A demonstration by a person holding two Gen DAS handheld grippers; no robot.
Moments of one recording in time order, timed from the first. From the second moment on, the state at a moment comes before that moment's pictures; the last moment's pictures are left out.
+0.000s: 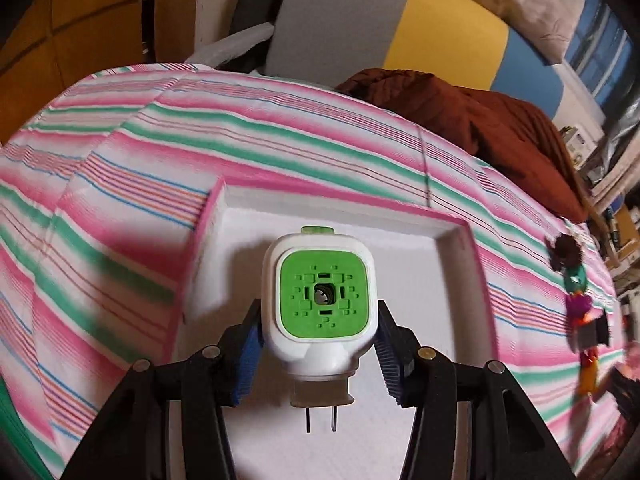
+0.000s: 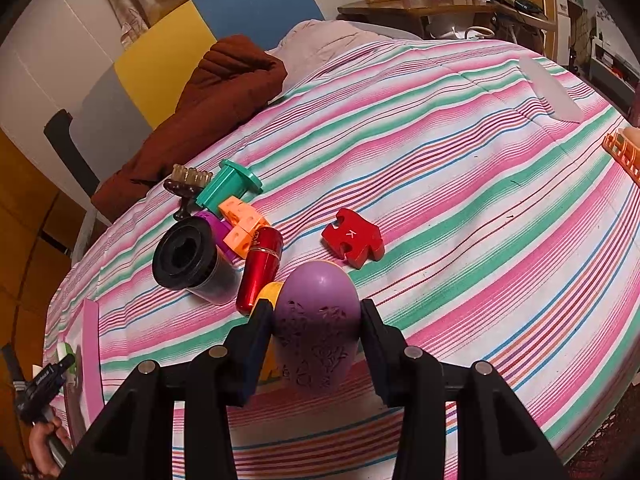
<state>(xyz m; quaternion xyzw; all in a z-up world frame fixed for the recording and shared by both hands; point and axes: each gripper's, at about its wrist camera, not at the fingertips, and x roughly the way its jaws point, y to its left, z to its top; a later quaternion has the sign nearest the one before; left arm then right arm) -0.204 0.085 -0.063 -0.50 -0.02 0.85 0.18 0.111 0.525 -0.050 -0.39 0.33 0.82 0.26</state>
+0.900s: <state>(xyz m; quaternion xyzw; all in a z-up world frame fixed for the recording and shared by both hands) -0.078 0.057 -0.048 -0.43 -0.09 0.88 0.19 0.120 0.520 -0.034 -0.37 0.31 0.83 0.27</state>
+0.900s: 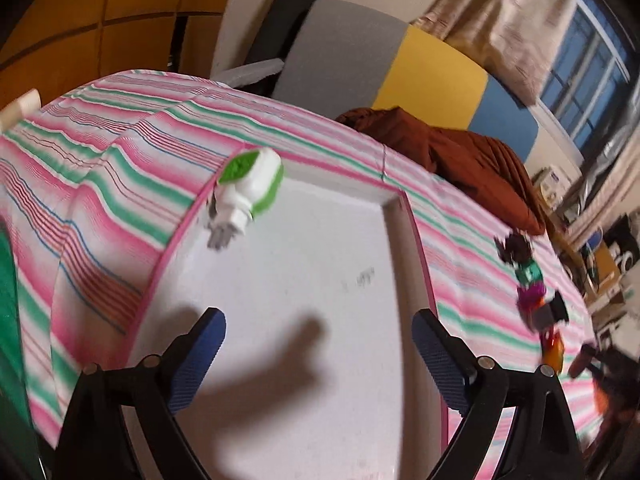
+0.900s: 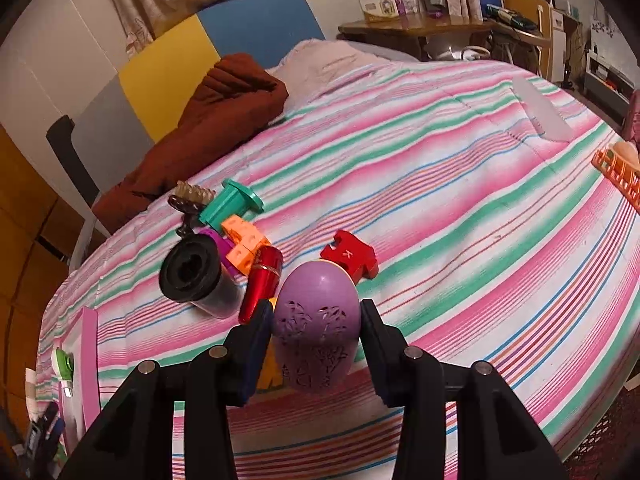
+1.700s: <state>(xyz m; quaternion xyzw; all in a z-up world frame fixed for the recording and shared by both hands) -0.027 0.025 -0.046 -0.41 -0.06 0.89 0.21 -0.021 0.306 -0.003 -0.42 0.21 0.88 0.03</state>
